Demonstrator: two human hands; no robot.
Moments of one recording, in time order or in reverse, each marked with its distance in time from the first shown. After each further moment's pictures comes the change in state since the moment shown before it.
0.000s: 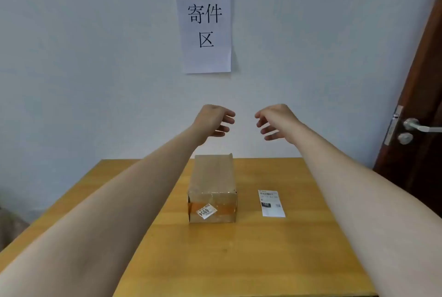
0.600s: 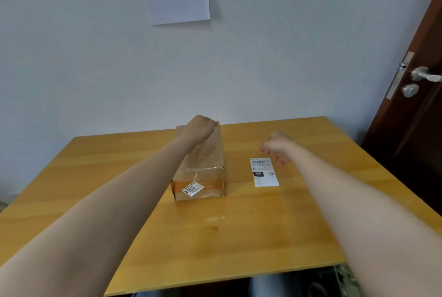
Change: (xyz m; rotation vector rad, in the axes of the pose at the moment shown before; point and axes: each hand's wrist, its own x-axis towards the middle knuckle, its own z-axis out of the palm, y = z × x) left_hand 0.036 -0.115 0.052 0.373 -0.080 -0.178; right_hand 0.056 0.195 0.017 -0.398 -0.181 0.450
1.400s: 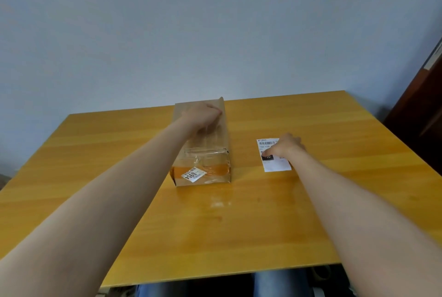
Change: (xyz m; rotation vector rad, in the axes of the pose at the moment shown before) left_hand 0.041 -0.034 0.022 0.111 -0.062 -0.119; right_hand 0.064 0.056 0.063 -0.224 0.095 0.187
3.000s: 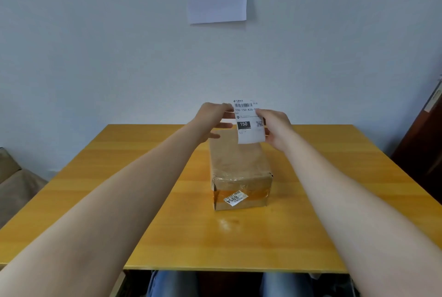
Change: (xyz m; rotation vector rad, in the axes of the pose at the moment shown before) left_hand -0.077 0.012 -0.065 -0.510 0.022 0.016; right_hand -0.122 -0.115 -0.054 1.132 -0.177 -0.390
